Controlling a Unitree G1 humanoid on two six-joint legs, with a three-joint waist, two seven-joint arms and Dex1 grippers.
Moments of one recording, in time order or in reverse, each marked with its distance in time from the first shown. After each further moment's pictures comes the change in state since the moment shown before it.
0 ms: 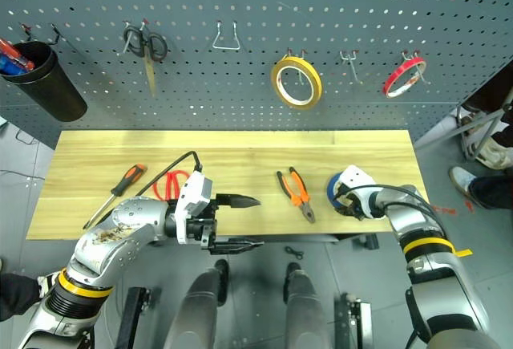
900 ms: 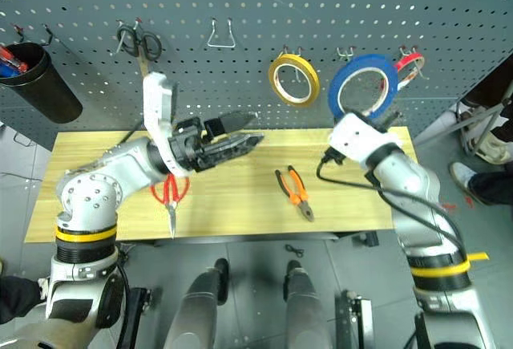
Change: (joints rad) left arm -0.389 -0.157 0.342 0.152 -0.477 0.382 0.341; right arm 0.095 0.010 -0.211 -0.682 -0.181 -0.235 -0.485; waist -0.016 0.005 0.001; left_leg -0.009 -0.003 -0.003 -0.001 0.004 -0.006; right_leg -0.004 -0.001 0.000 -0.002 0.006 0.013
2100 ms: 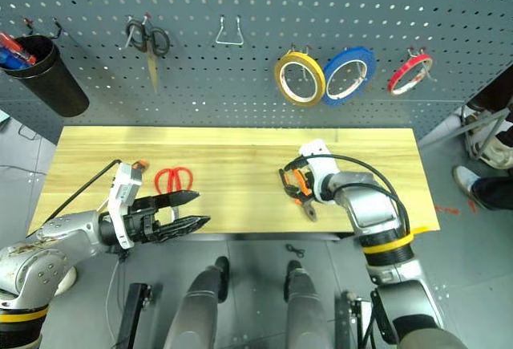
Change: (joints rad) left arm 0.608 0.318 0.065 -0.244 0.159 -0.113 -0.115; right arm -0.123 0.230 0.151 0.086 0.372 0.985 0.176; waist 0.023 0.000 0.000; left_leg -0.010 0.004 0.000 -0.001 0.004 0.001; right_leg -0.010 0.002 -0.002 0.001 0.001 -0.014
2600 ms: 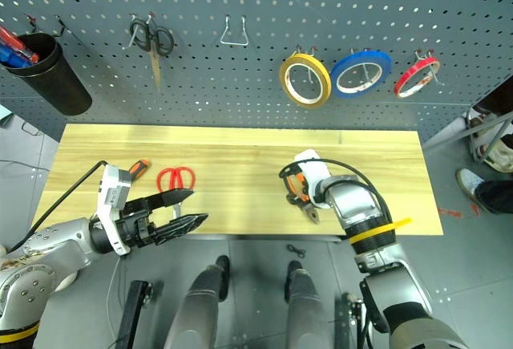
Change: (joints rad) left arm 0.089 -0.003 0.063 -0.129 -0.094 0.012 0.111; right arm -0.046 0.031 0.074 0.201 -0.047 -0.053 -0.035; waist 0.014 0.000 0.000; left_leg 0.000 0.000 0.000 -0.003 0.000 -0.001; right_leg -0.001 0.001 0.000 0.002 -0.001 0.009
